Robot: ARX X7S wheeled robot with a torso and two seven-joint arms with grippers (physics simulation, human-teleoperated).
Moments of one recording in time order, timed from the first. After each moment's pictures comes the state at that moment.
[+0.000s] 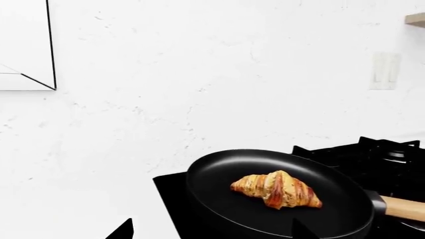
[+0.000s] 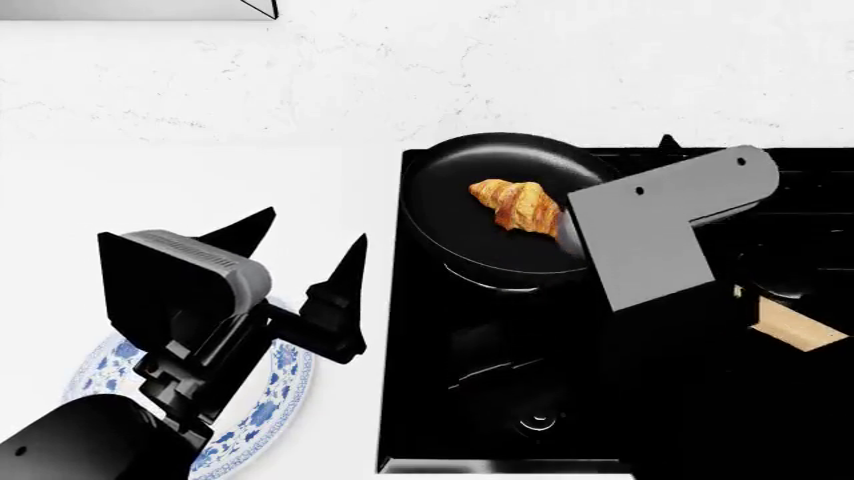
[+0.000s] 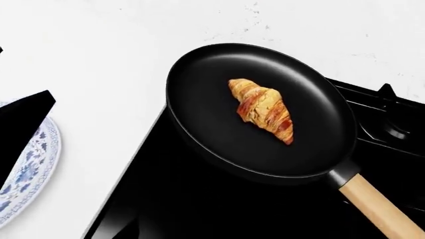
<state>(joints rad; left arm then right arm) -0.42 -0.57 0.16 0.71 -0.95 -0.68 -0.29 1.67 0.81 -1.29 -0.84 2.31 0.38 1.55</state>
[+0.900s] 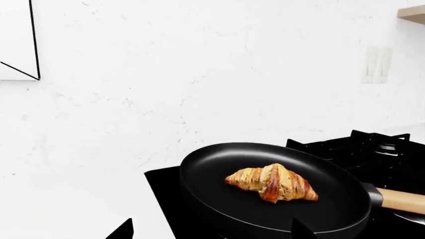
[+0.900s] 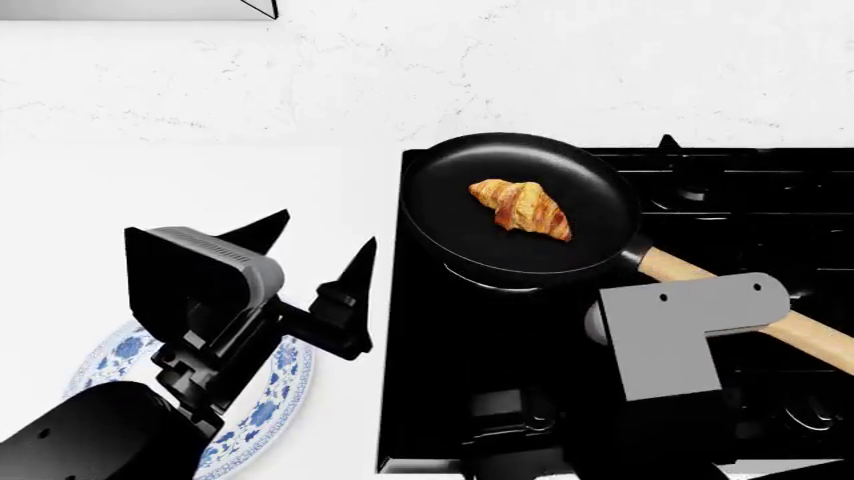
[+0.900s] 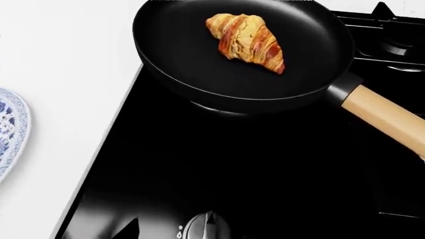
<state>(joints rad) -0.44 -0.56 0.20 0.63 -0.92 -0.65 -0.23 1.73 0.83 -1.90 -1.04 1.97 -0.19 1.57</state>
